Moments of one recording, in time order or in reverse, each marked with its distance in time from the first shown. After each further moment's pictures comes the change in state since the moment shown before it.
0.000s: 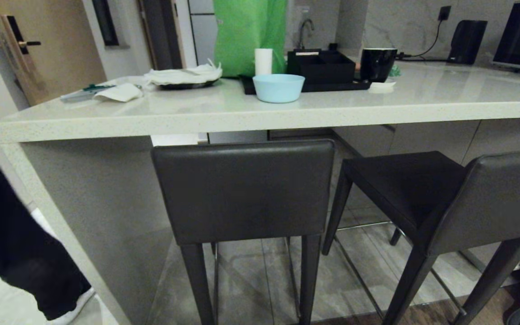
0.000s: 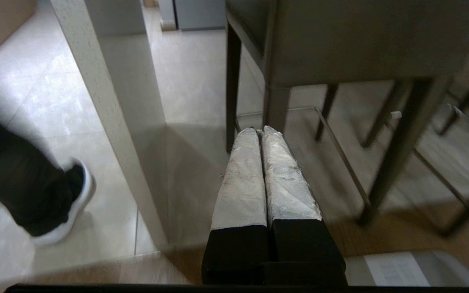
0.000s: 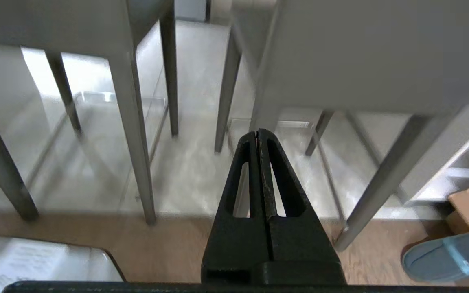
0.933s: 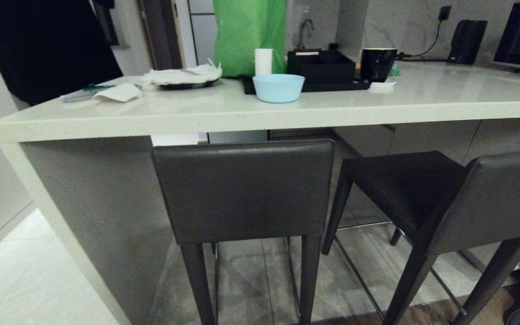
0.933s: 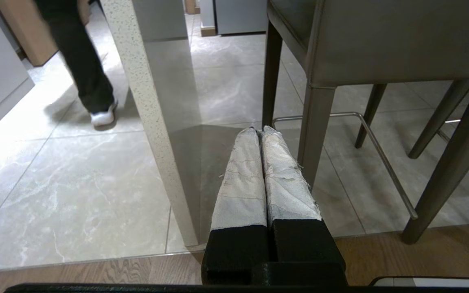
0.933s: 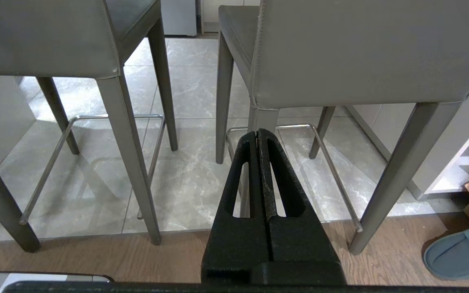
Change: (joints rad) left arm 0.000 -0.010 0.084 -0.061 0.119 0.049; right arm -0.001 0.000 0.170 -0.213 -0.051 0.077
